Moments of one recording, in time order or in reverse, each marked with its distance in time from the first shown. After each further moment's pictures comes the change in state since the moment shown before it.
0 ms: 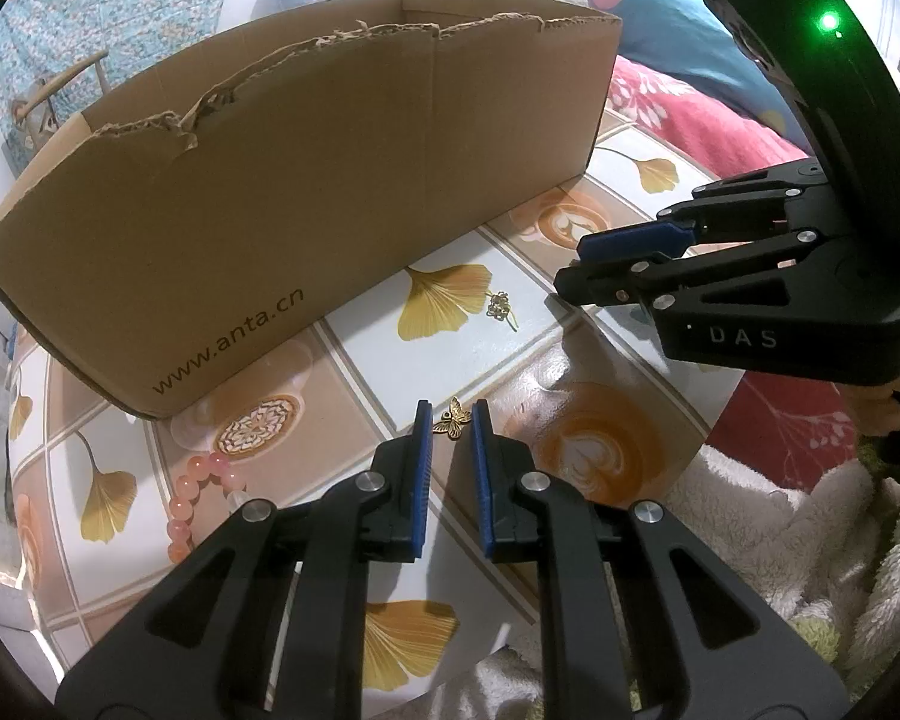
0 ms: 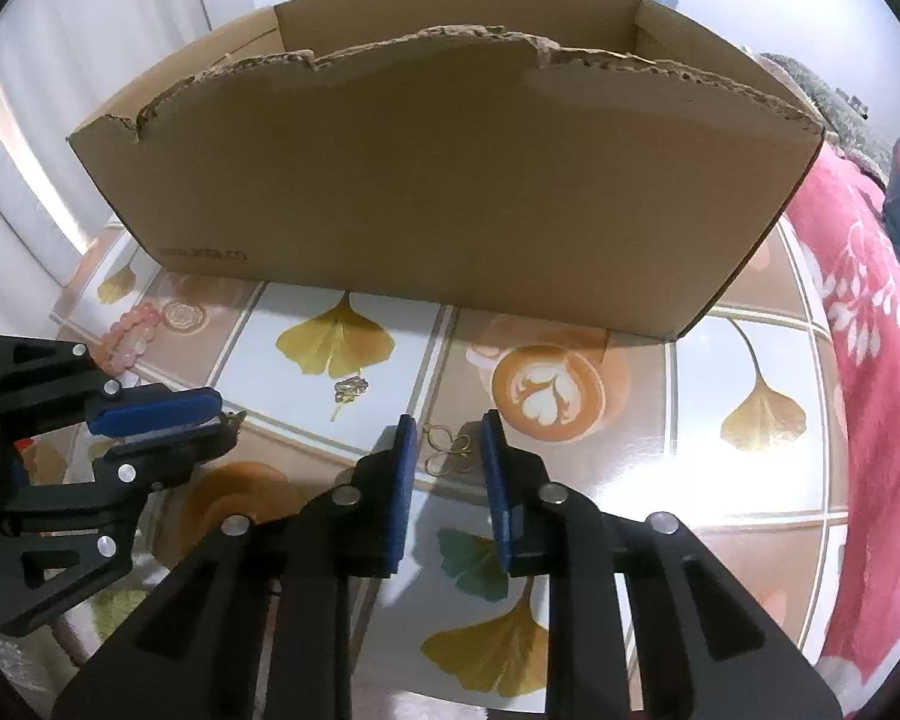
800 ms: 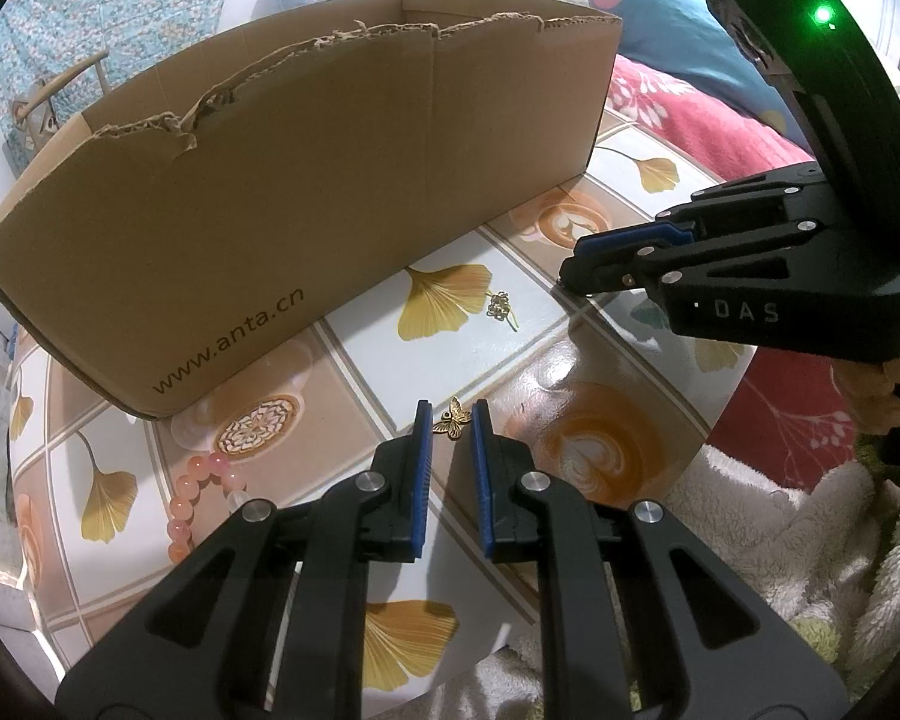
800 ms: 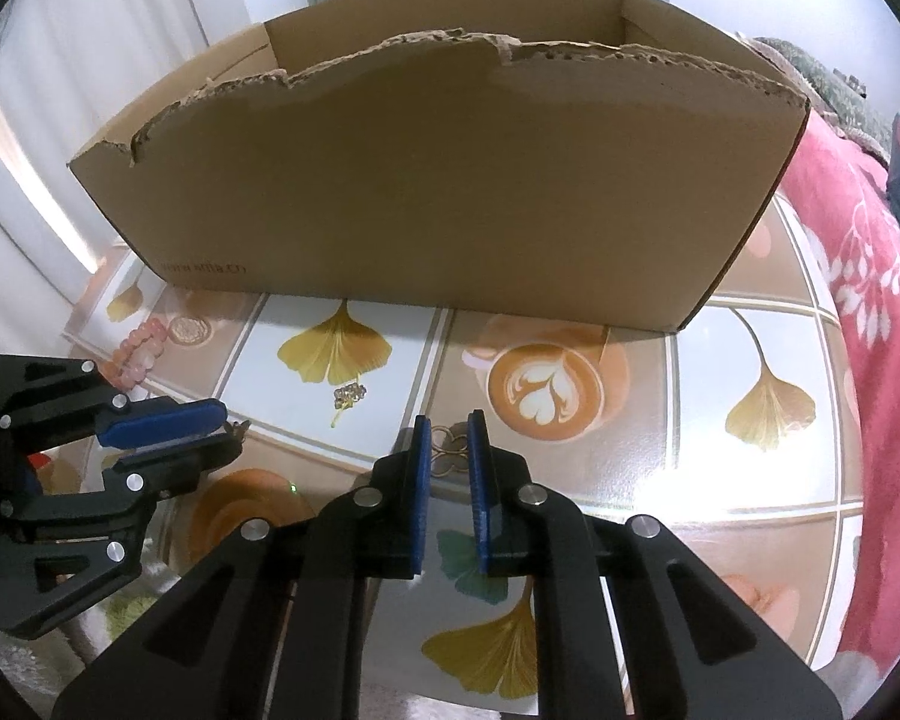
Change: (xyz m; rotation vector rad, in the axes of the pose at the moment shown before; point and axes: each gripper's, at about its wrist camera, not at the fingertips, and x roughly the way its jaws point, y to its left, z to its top) left arm 0.000 0.000 0.000 0.000 -0.001 0.000; right arm -0.007 -0.020 -0.002 0.047 -0.016 0.042
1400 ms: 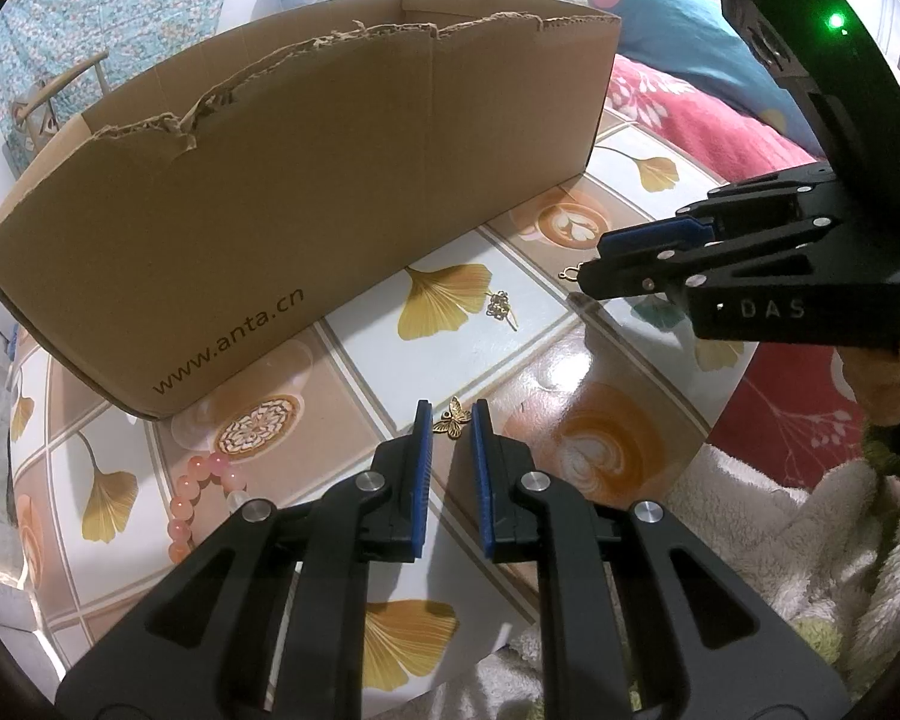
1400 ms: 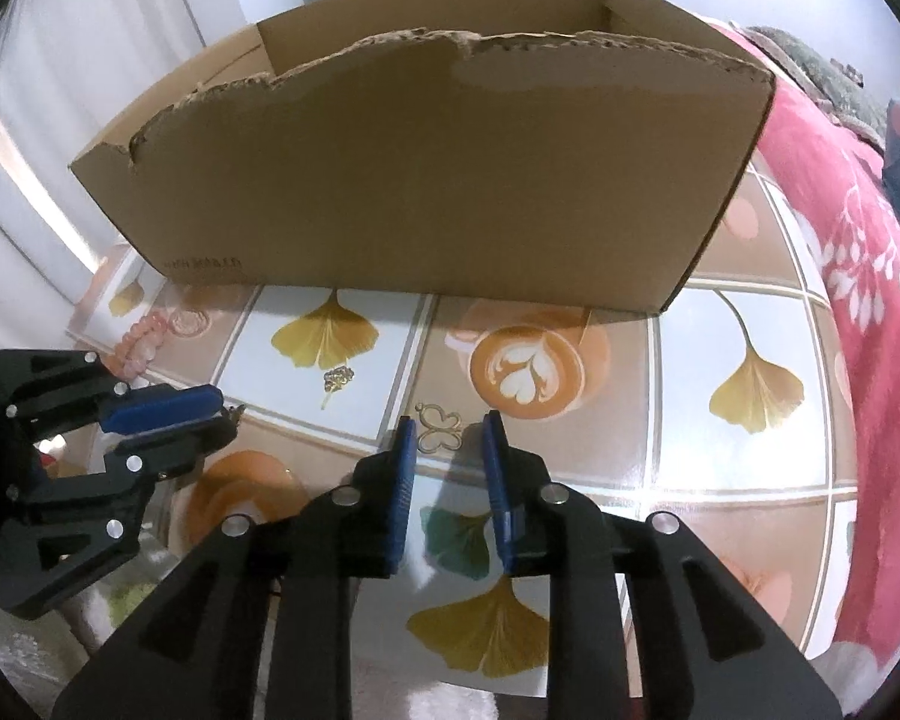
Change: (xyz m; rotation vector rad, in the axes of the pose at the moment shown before) left arm 0.000 0.000 0.000 0.003 0.000 0.002; right arm -0.011 -0.015 -0.009 0.004 0.017 0.003
